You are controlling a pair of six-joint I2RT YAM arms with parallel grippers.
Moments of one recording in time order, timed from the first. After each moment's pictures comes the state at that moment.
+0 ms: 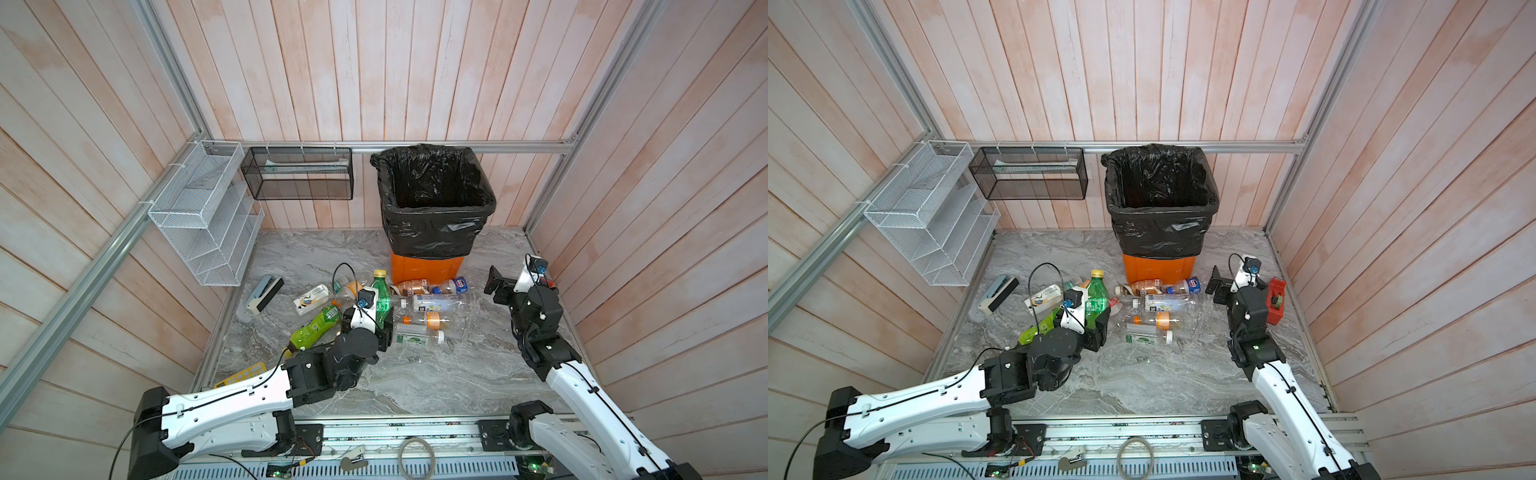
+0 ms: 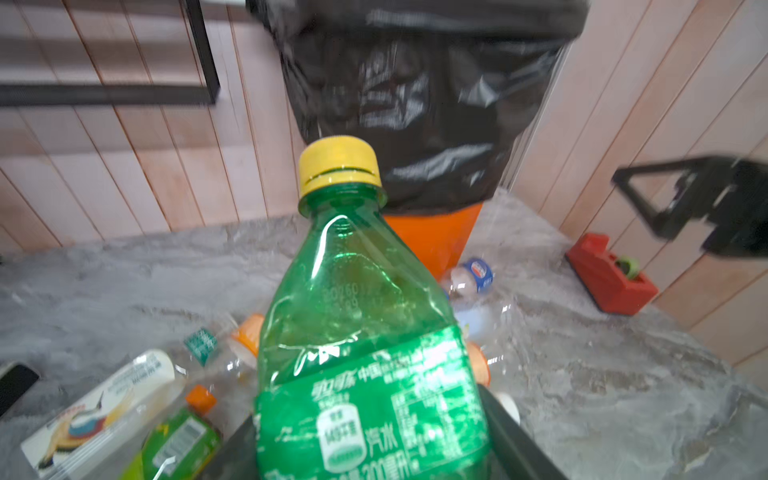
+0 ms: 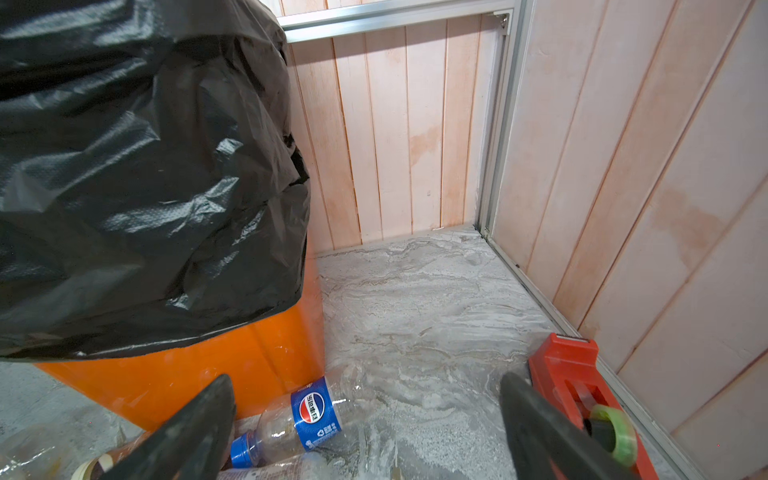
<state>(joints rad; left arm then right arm) -1.17 1.01 0.84 -0.07 -0.79 -0.22 0.23 0.83 0.57 0.11 0.31 0.20</state>
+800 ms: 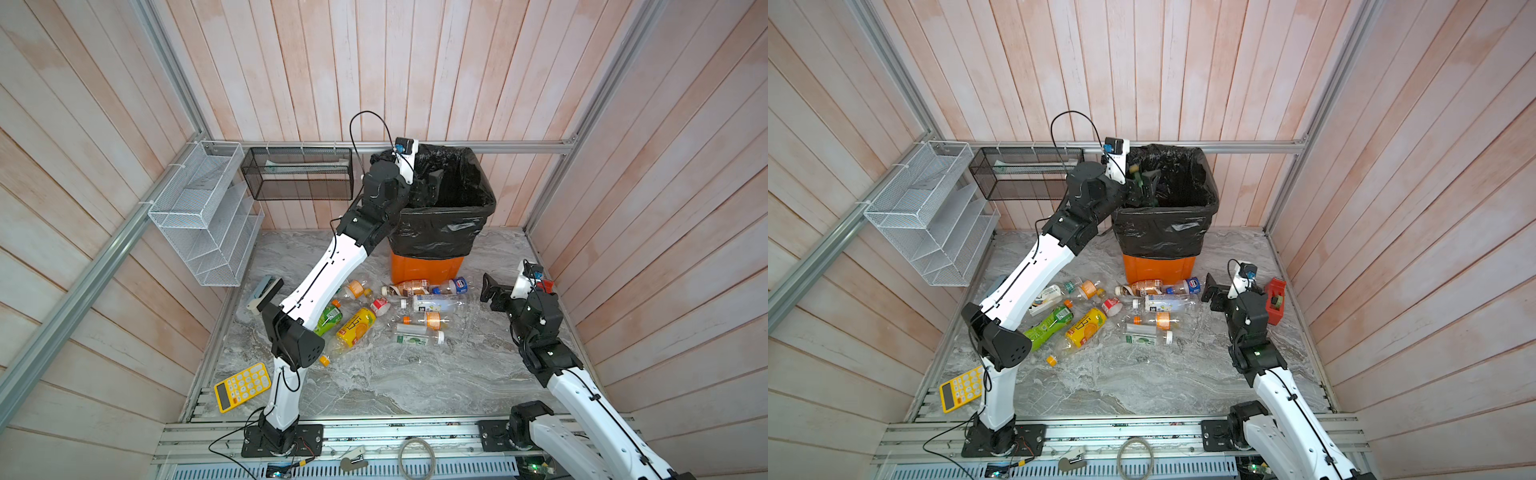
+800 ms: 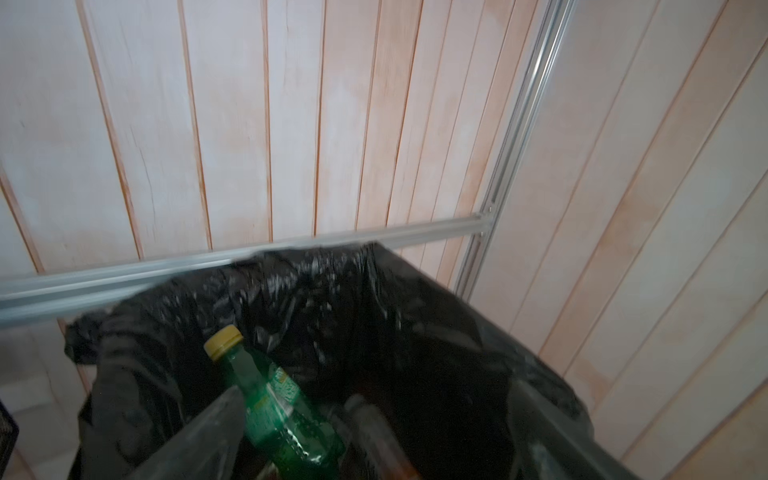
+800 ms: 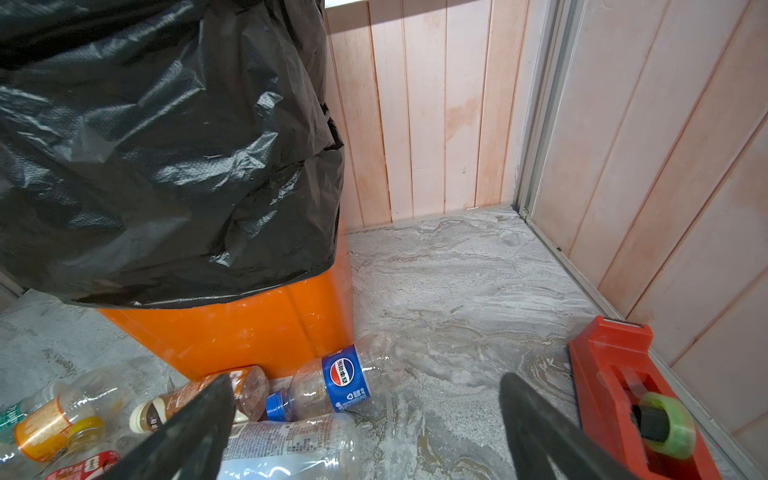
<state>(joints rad) -0.64 2.02 2.28 -0.24 -0.01 -0.14 0.23 0.78 0.55 0.06 0.20 0.22</state>
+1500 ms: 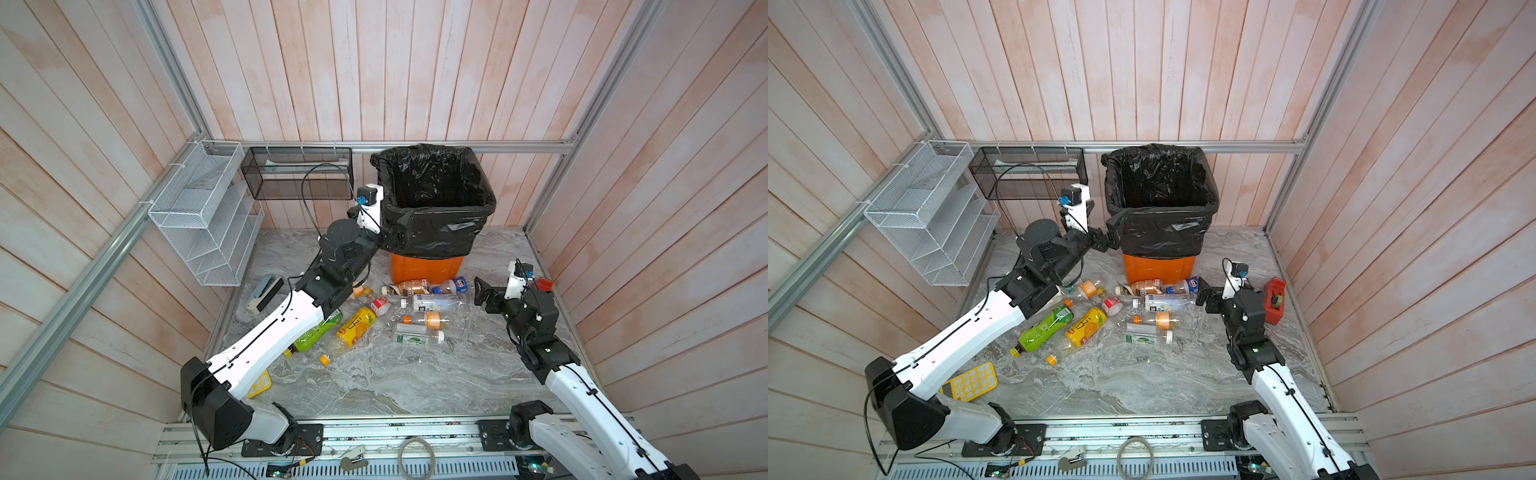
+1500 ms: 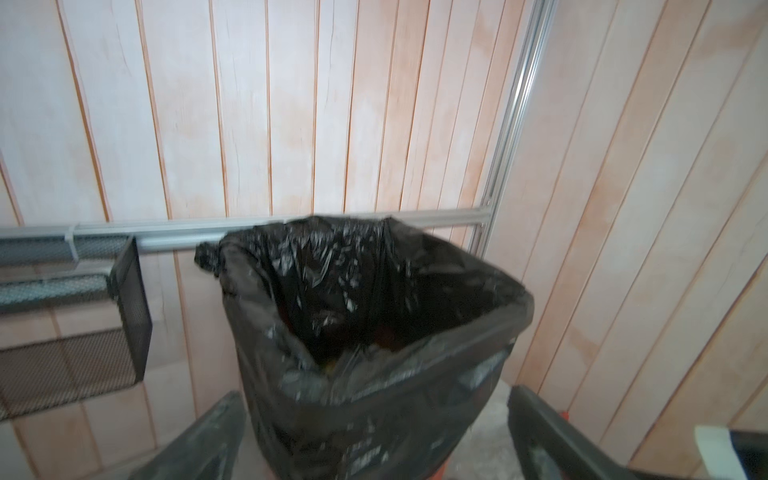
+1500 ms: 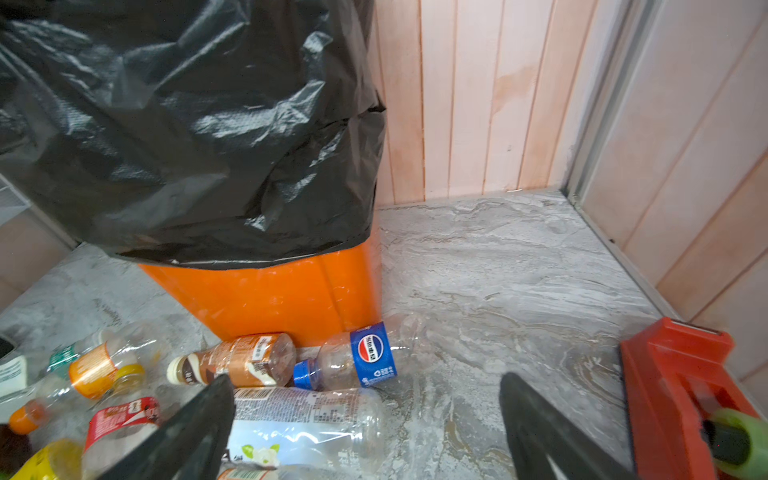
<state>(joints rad) -0.68 1.41 1.35 0.12 -0.13 -0.10 0.23 0.83 0.55 0.05 0.05 0.21</state>
